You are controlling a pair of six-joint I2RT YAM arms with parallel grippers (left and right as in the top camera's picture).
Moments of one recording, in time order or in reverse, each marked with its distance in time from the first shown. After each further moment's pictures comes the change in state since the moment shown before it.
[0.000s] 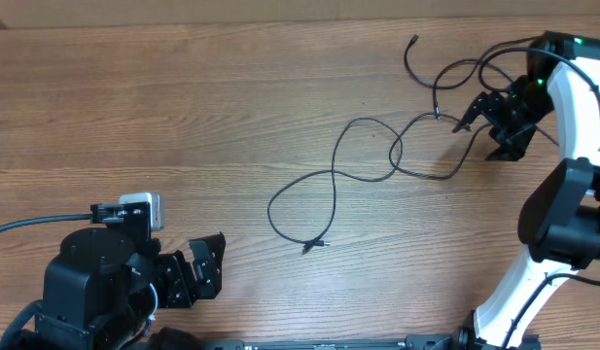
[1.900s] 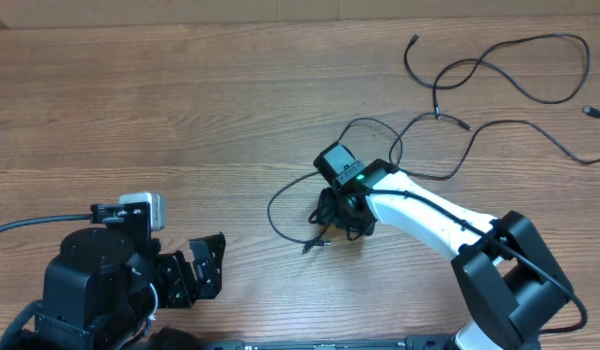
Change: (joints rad) left arm 0.000 0.000 0.000 0.000 0.000 0.000; right arm 0.899 -0.319 -0.832 0.792 0.216 0.488
